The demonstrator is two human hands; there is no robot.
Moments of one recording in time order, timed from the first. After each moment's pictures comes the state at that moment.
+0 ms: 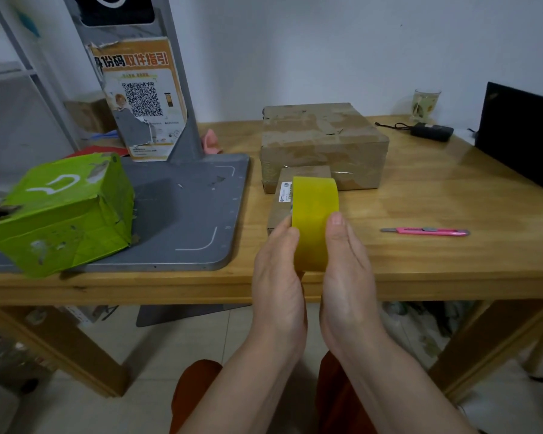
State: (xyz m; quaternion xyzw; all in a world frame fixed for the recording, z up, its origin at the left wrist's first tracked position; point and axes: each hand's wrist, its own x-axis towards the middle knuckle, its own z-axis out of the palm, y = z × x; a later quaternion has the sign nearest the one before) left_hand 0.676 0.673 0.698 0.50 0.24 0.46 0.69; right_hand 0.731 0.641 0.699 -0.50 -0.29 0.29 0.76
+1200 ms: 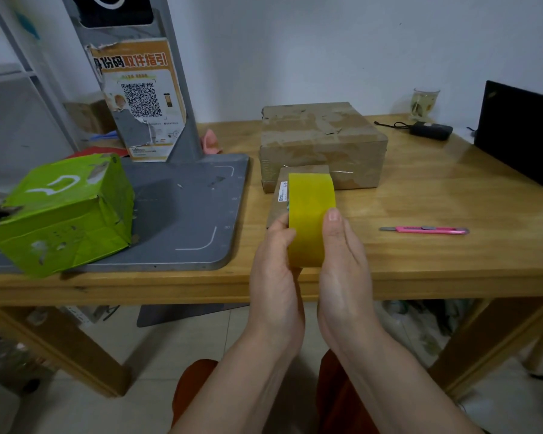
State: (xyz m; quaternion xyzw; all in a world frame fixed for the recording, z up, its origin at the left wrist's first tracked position) left_hand 0.676 0.672 0.706 0.50 0.18 0.45 0.72; right_hand 0.731 0.648 0.696 -0.51 -0.30 0.26 0.76
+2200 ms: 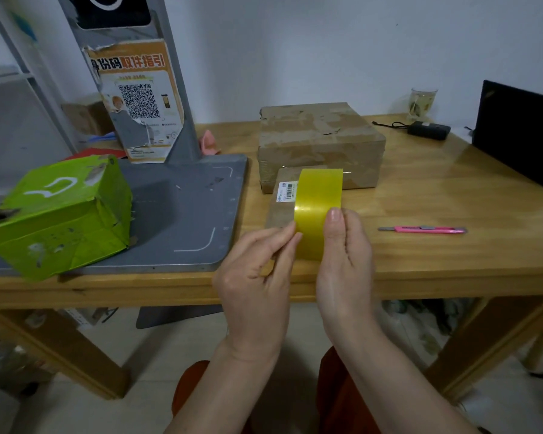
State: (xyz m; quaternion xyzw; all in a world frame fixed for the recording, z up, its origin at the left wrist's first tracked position) left_hand 0.664 0.696 0.676 0.72 0.22 0.63 0.20; right_hand 0.737 0.648 0.698 -0.54 -0.37 0.11 0.75
